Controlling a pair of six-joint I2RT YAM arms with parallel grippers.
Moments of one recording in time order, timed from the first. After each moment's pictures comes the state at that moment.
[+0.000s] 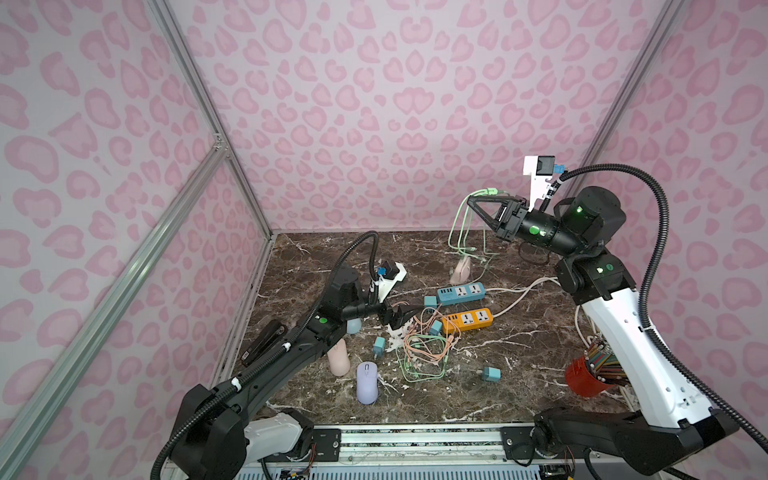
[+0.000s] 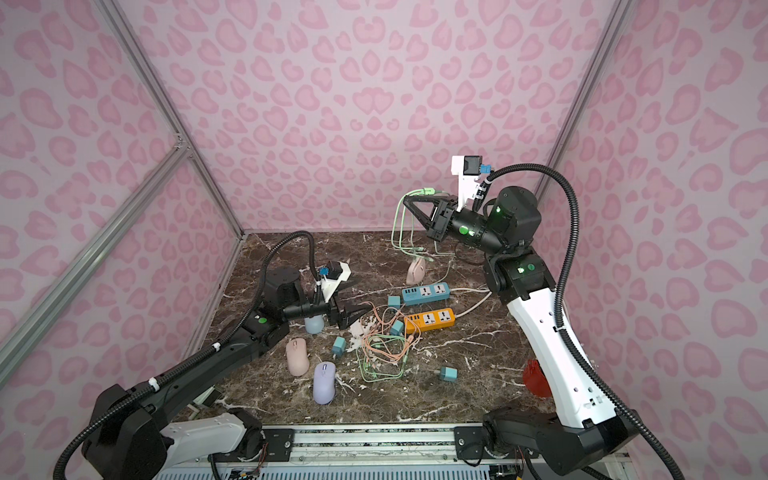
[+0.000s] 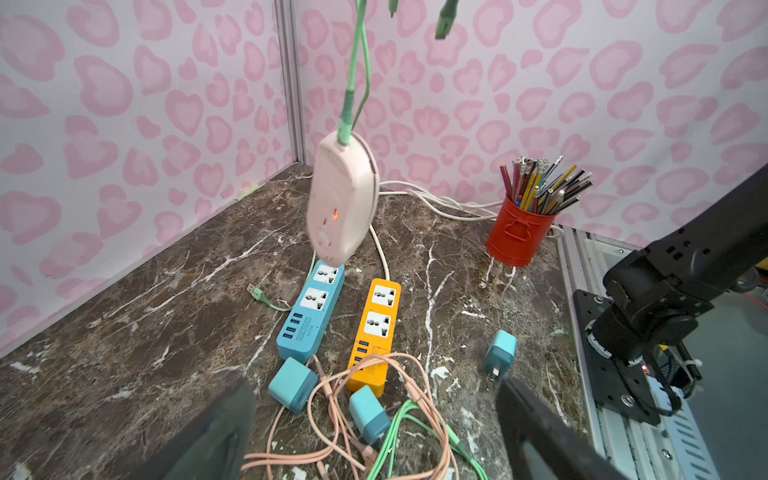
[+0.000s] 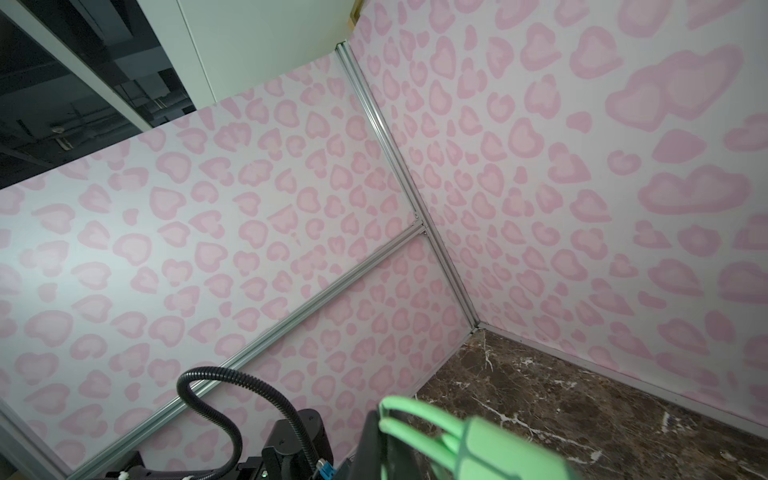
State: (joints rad) left arm -0.57 1.24 0.84 0.12 0.63 0.10; right arm 0.30 1.29 1.59 -0.12 -0.78 0.64
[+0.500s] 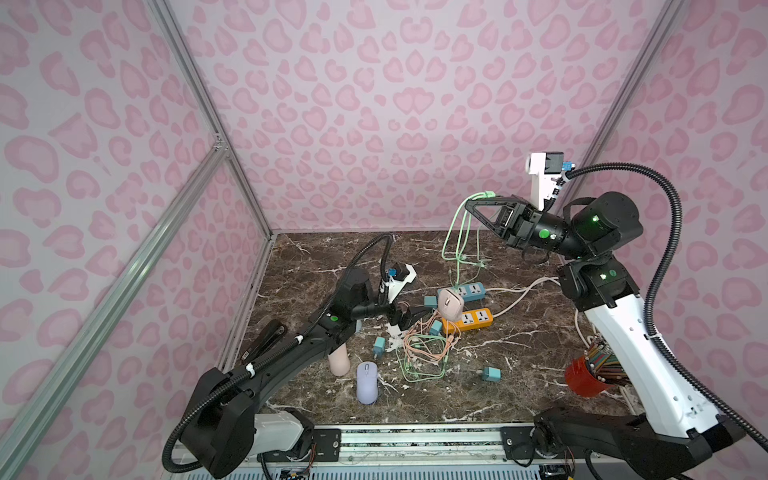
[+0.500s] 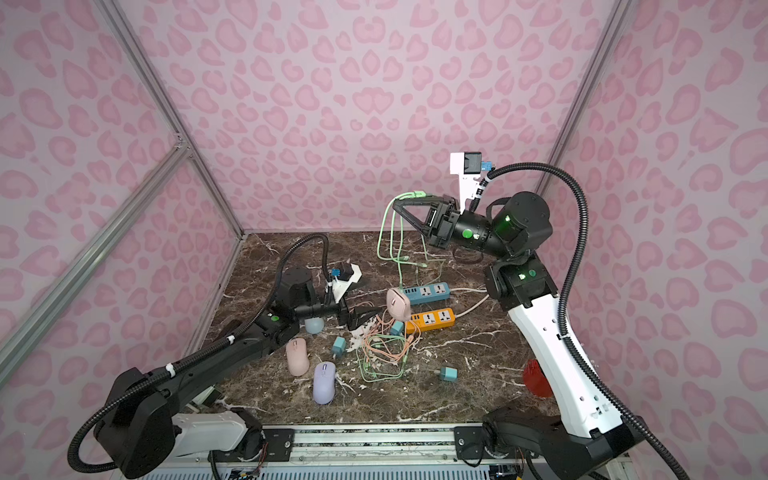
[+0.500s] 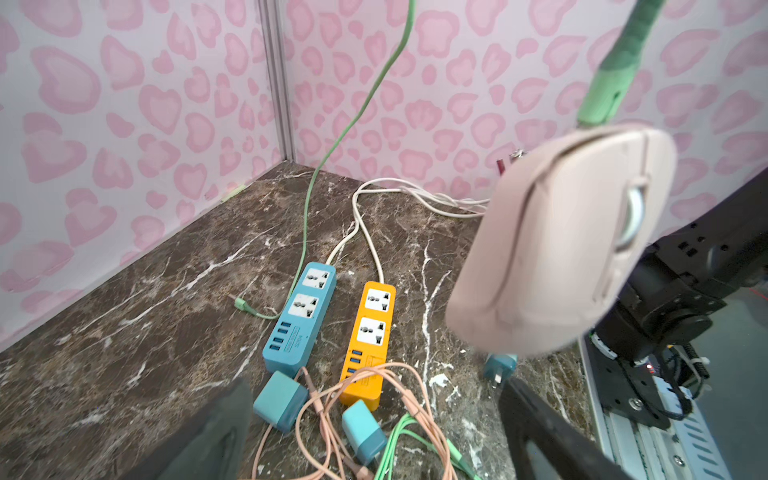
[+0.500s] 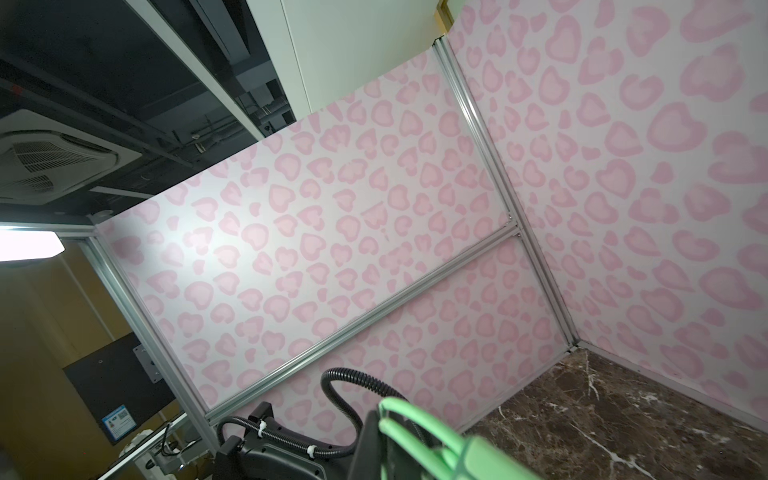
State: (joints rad) left arm -0.60 1.31 0.85 0.20 0.67 0.09; right arm 0.37 1.27 1.58 0.06 -0.92 0.81
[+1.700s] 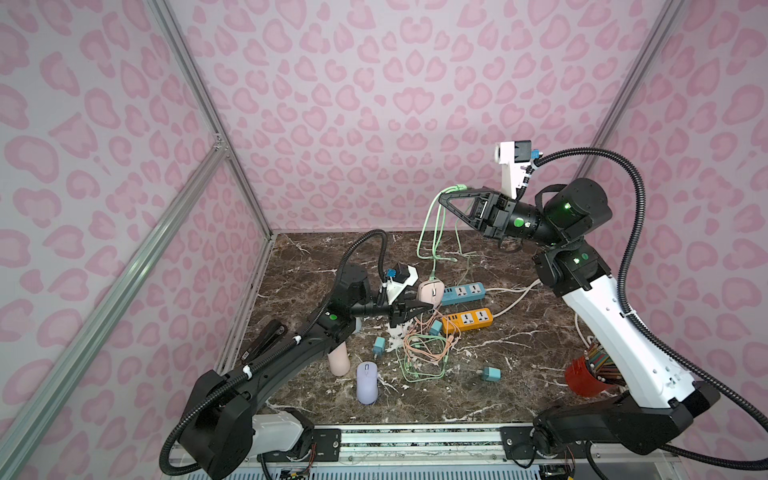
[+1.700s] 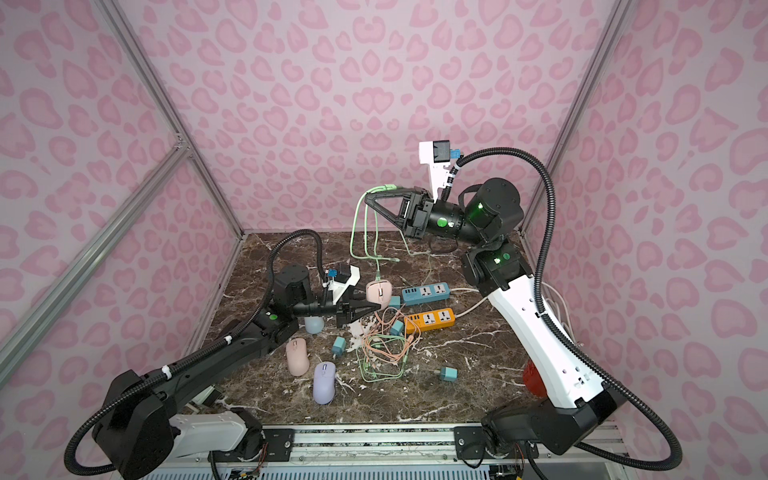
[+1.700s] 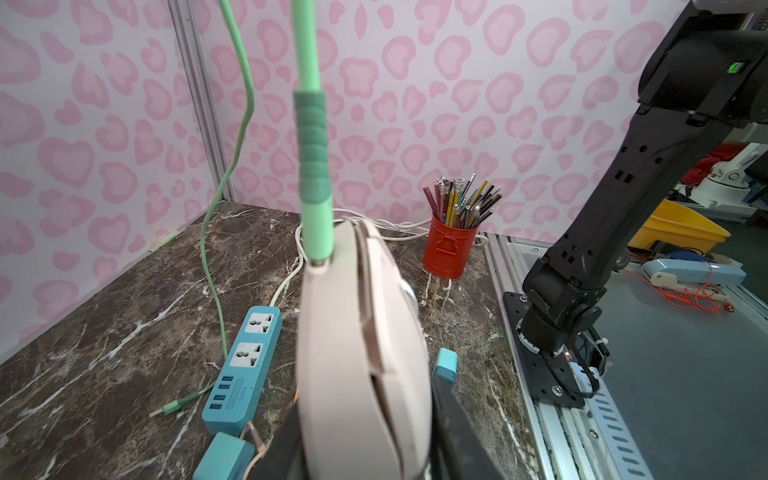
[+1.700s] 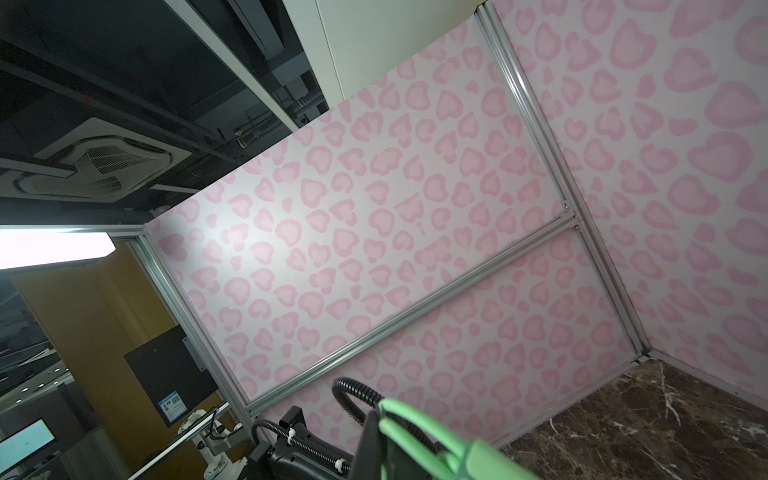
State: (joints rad) left arm -0.60 1.30 0.88 0.21 0.82 0.07; right arm 0.47 1.39 1.71 0.07 -0.90 0.84
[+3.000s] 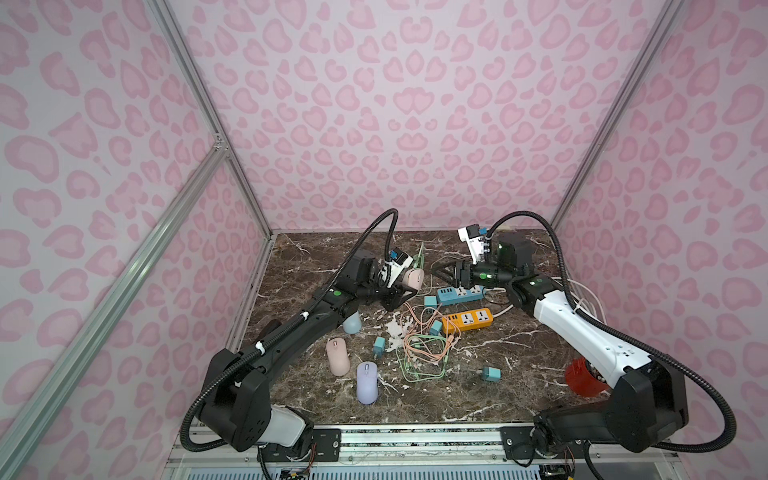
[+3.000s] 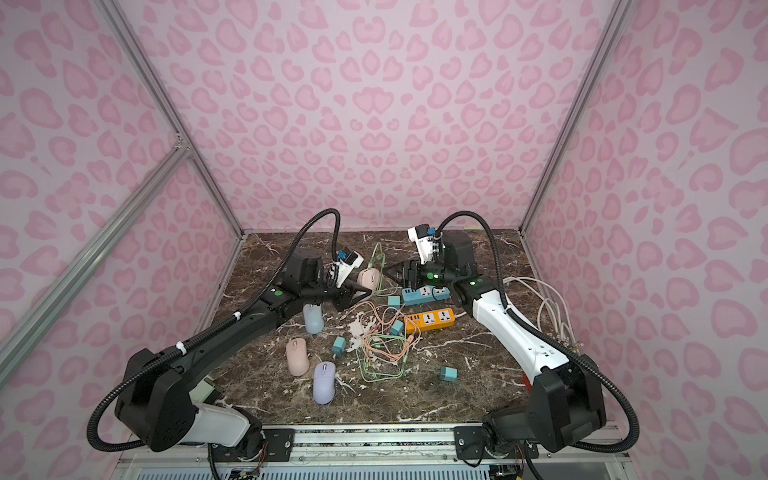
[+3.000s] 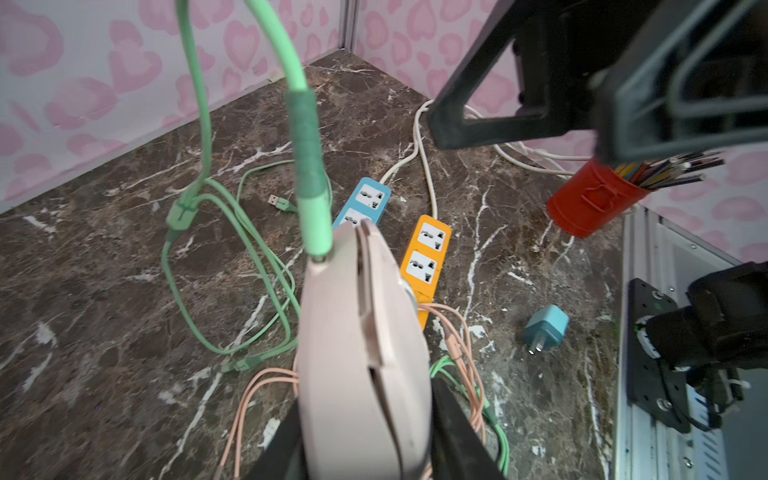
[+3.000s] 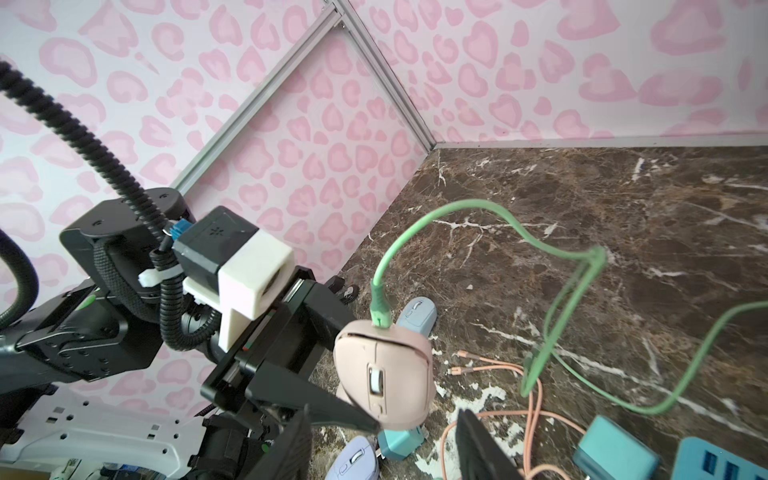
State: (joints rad) left arm -0.54 1.44 1.08 -0.21 0.54 0.08; right arm 0.37 1.42 1.13 -0.13 -0.79 0.41
